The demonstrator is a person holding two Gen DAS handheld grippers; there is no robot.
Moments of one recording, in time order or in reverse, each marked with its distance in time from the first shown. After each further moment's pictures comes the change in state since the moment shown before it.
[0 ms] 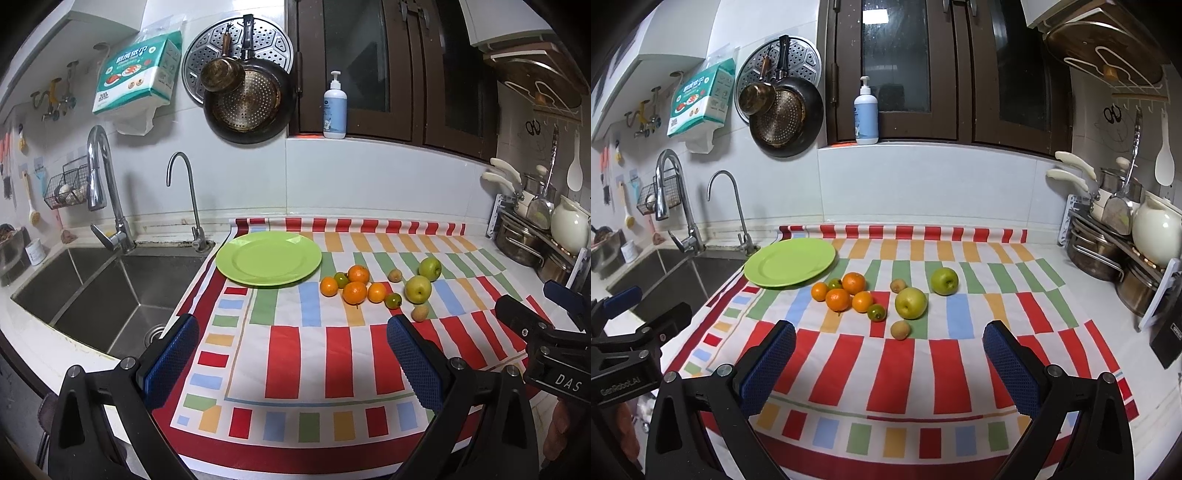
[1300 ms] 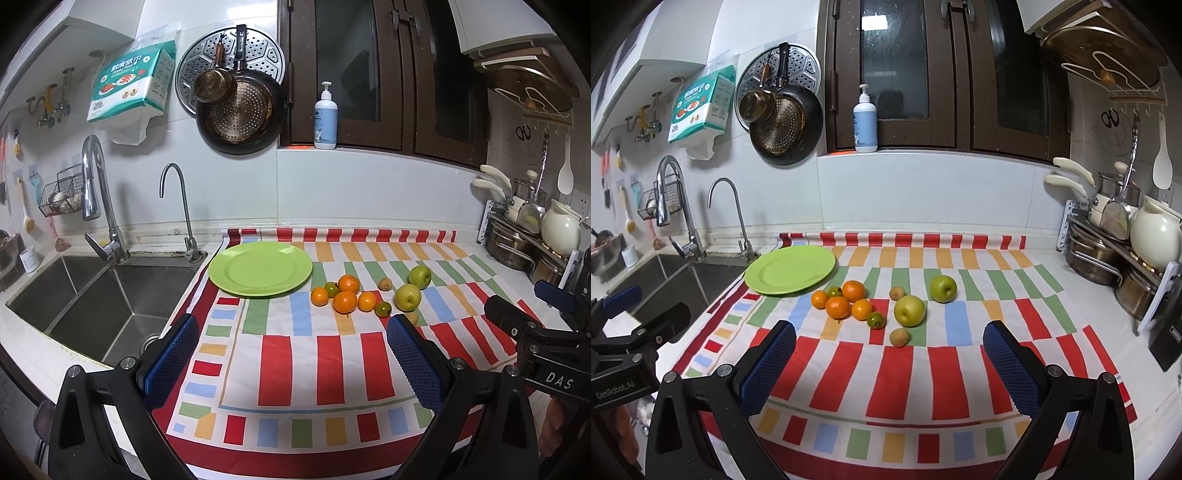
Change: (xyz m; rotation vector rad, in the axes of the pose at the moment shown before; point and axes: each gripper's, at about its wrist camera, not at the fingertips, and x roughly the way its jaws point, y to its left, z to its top) left arm -0.007 -0.002 0.004 0.004 -0.033 -0.035; right arm -0.002 -0.003 0.003 0.007 -0.019 0.006
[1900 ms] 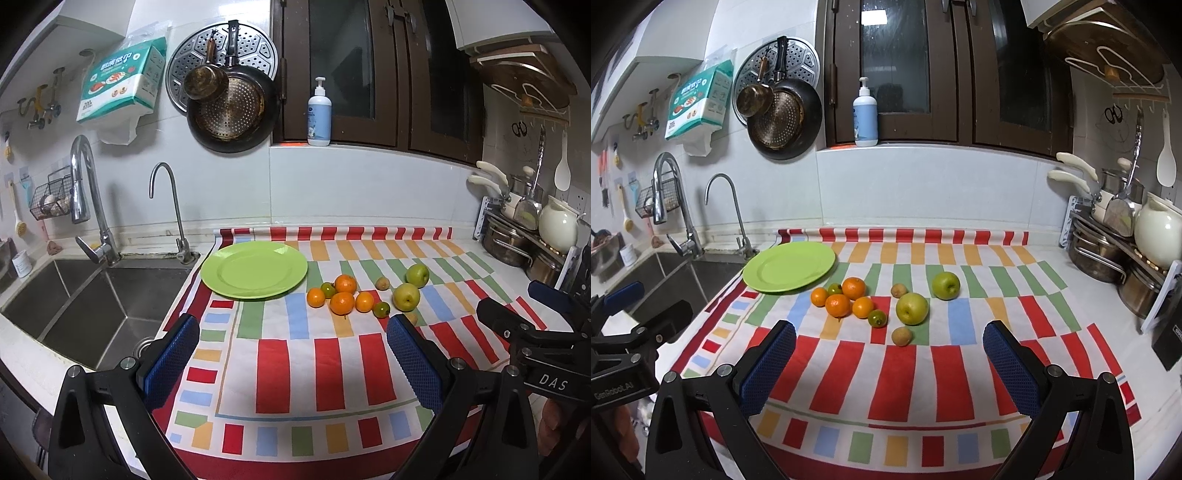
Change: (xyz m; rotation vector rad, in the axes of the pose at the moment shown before) left arm 0.015 0.000 0.006 0.021 0.012 -0.026; right arm 0.012 0.004 0.003 0.003 0.025 -0.005
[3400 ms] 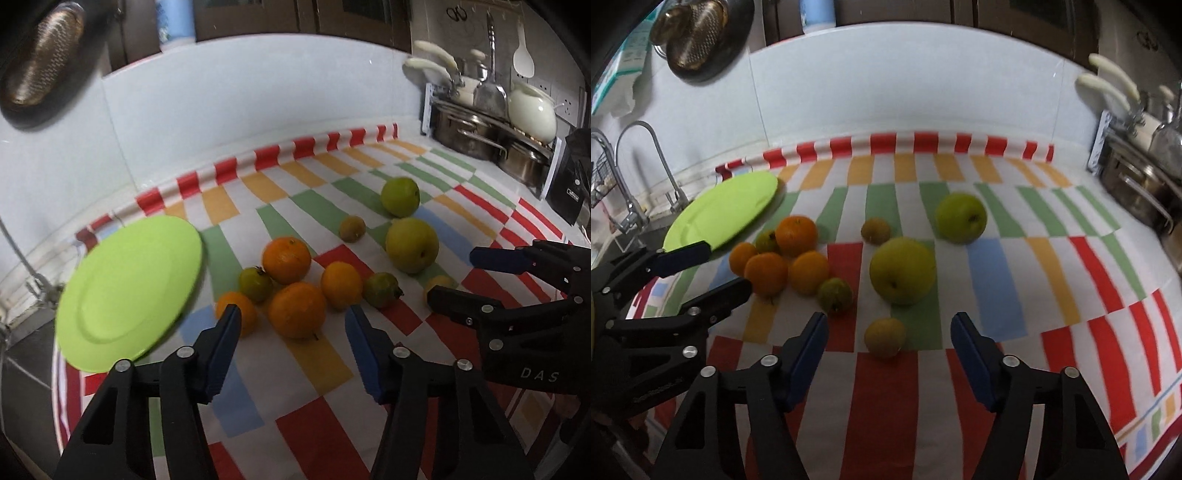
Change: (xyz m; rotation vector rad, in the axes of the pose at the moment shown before) left arm 0.229 -0.050 -0.001 0.346 0.269 -0.338; right arm 0.188 -0.021 -0.019 0.086 0.333 -0.044
